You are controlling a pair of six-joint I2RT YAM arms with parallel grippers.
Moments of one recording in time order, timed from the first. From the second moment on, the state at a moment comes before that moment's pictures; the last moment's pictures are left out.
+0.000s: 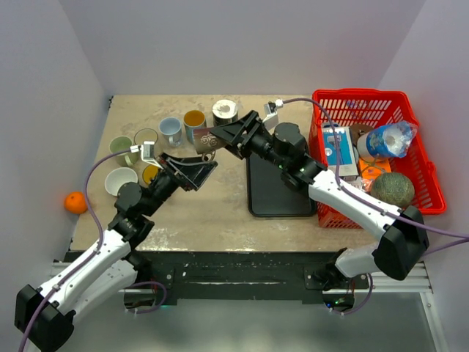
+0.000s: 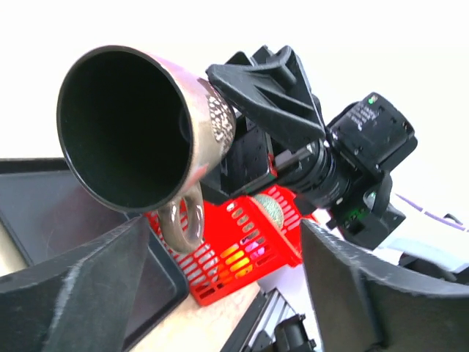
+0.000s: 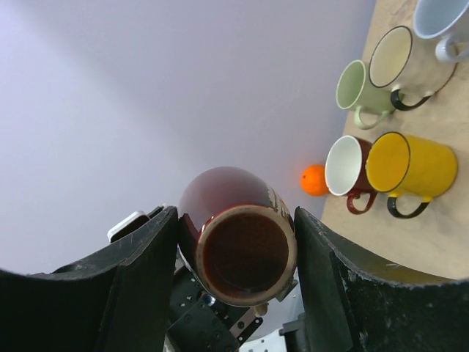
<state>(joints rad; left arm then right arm) -0.57 0.73 0.49 0.54 0.18 -0.88 0.74 1.38 1.13 0.25 -0.15 1.29</state>
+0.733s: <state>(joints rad) -0.57 0.71 0.46 0.55 0.10 -0.97 0.79 1.38 1.08 0.36 -0.15 1.39</state>
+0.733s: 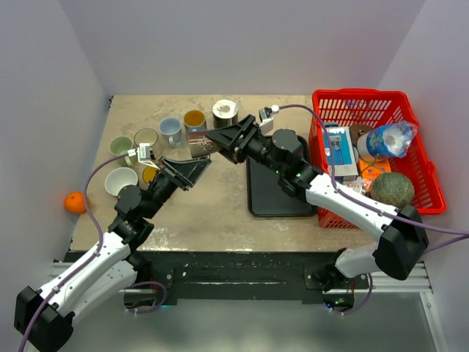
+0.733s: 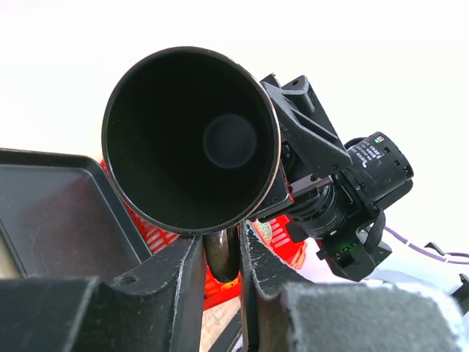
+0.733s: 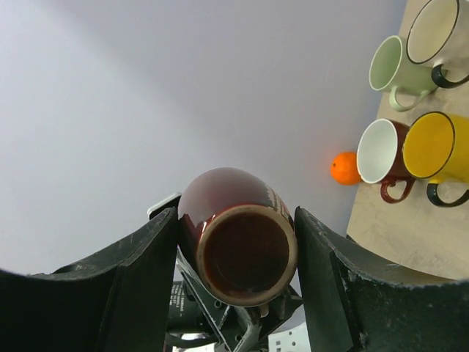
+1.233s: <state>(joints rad) -0.57 0.73 0.58 0.02 -0.17 -0.73 0.80 1.49 1.17 0.02 -0.01 1.10</state>
